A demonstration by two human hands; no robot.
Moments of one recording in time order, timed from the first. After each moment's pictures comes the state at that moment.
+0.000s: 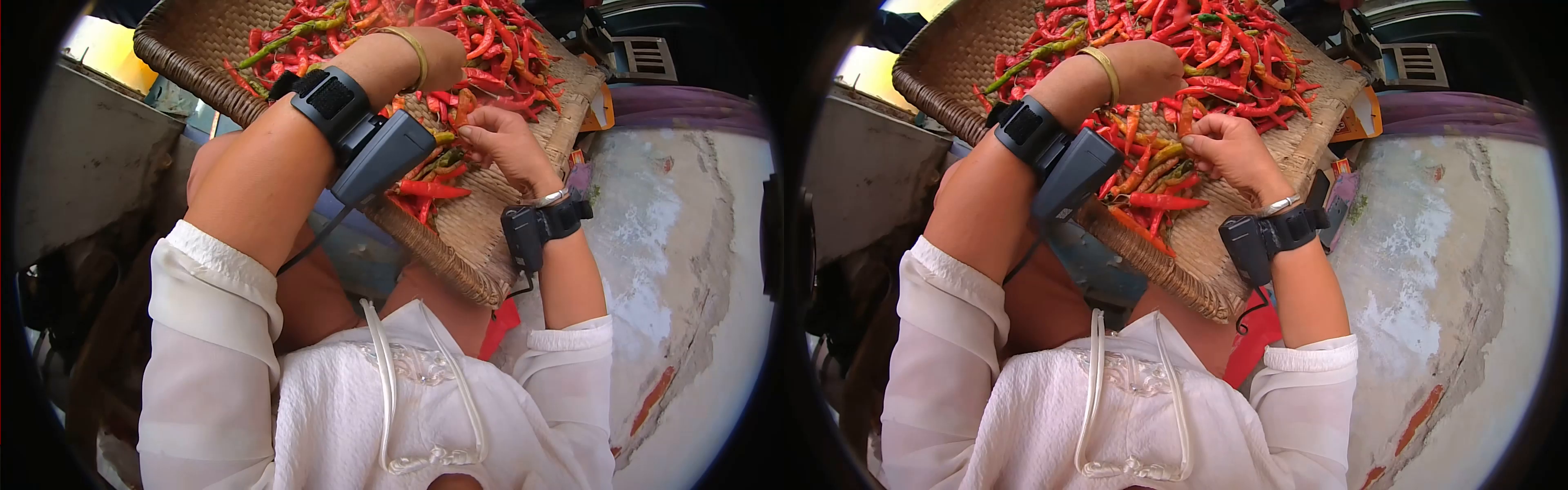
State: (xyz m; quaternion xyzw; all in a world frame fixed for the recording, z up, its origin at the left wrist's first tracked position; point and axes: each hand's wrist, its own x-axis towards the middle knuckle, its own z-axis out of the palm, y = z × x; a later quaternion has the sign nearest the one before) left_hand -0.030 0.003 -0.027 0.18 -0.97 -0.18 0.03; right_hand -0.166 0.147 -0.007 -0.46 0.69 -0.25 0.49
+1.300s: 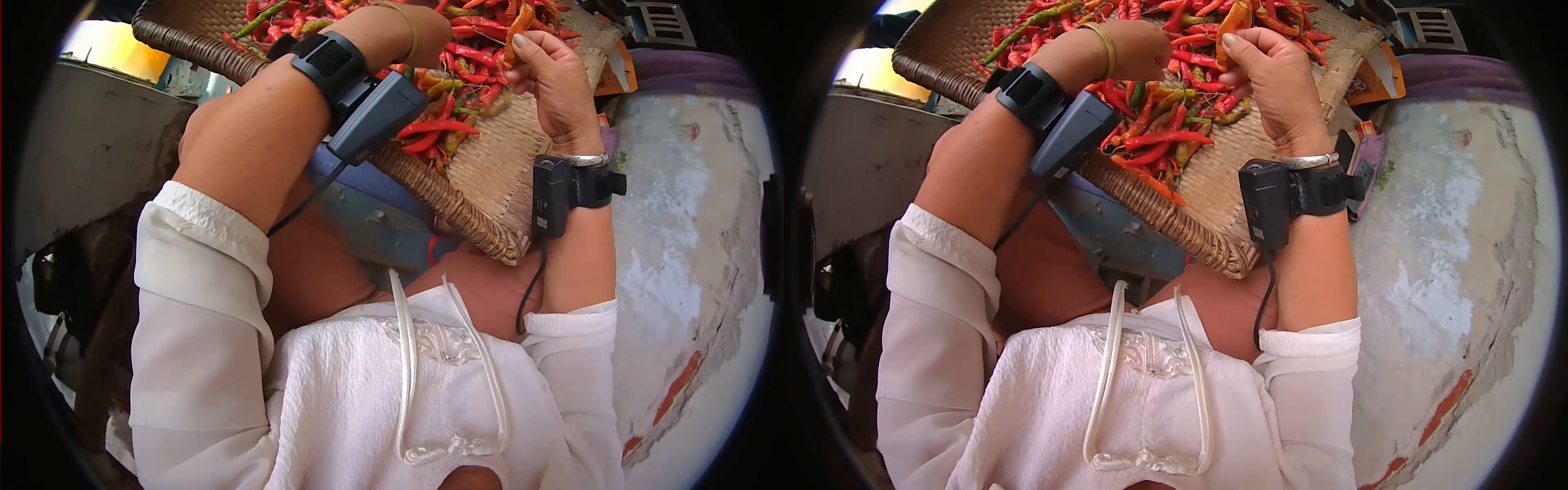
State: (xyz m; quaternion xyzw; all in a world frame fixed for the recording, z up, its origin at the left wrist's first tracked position) left_hand -0.019 0.030 -0.048 0.14 -0.98 -0.15 -0.01; right_hand -0.170 0.161 0.014 -0.43 0.62 -0.49 0.43
